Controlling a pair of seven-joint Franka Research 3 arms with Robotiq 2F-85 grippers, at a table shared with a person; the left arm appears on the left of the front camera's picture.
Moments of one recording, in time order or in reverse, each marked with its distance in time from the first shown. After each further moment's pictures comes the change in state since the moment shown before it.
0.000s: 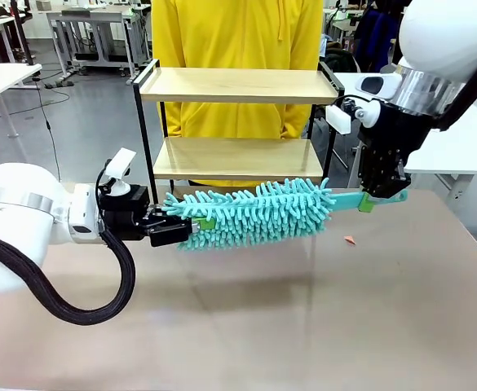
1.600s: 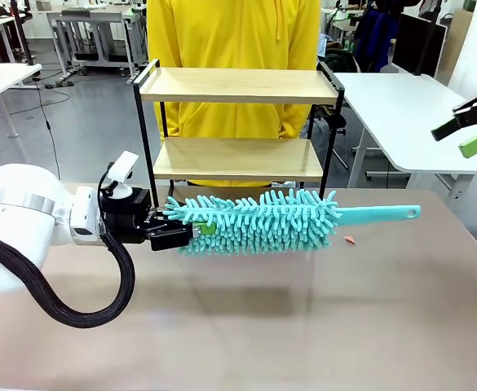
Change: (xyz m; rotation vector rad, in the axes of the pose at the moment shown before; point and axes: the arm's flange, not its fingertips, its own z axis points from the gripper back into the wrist) left arm -0.004 -0.002 -0.002 -0.022 0.023 0.003; right arm -0.169 0.026 0.093 0.046 -0.703 -0.204
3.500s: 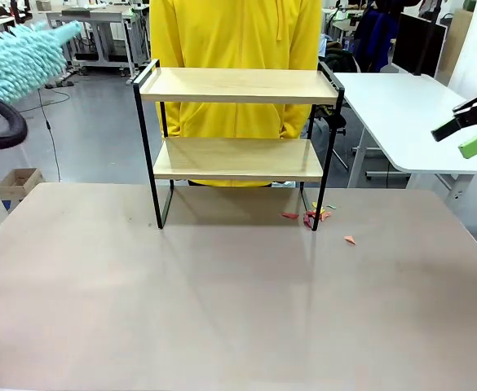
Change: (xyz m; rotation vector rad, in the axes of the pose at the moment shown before) left arm 0.185 -0.028 0.269 1.409 -0.215 0.037; right arm 0.001 0.001 0.000 -0.005 0.012 -0.002
